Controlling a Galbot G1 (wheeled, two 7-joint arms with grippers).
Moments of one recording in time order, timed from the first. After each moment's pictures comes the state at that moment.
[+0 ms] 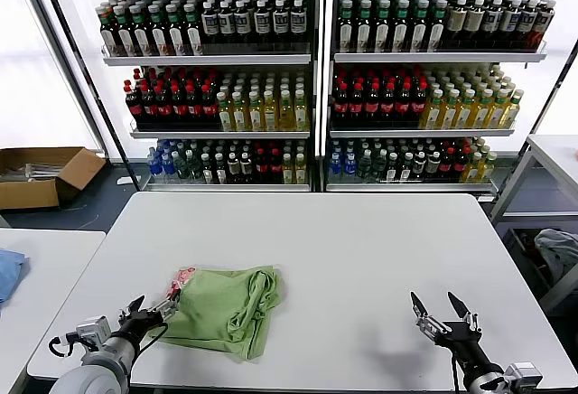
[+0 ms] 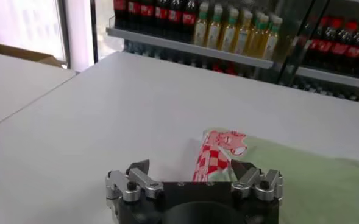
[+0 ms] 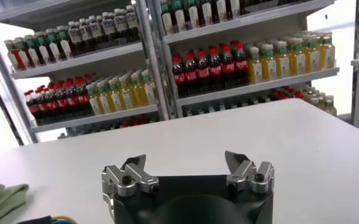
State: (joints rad) left arm 1.47 -1.21 -0.68 -1.99 -0.64 0.56 -0.13; right arm -1.68 1.36 0.81 2.12 0.48 -0.24 -0.22
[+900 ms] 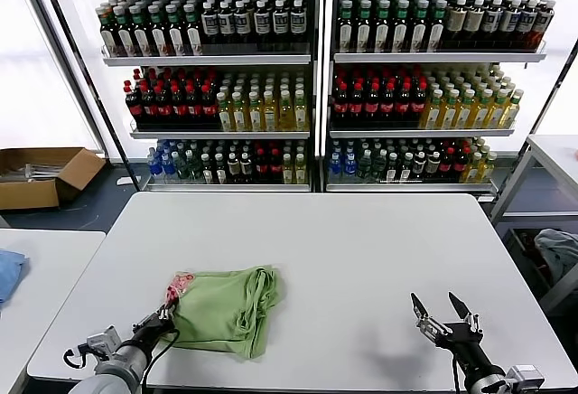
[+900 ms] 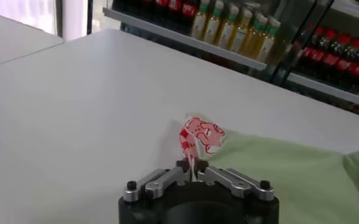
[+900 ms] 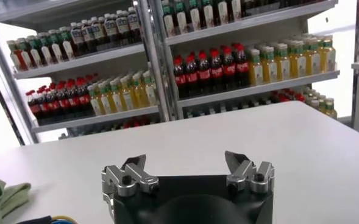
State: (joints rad) left arm 1.48 -1.28 -0.68 -1.97 -0.70 0.54 -0.12; right arm -1.69 1.36 0.82 2.13 0.48 -0.23 -0.22
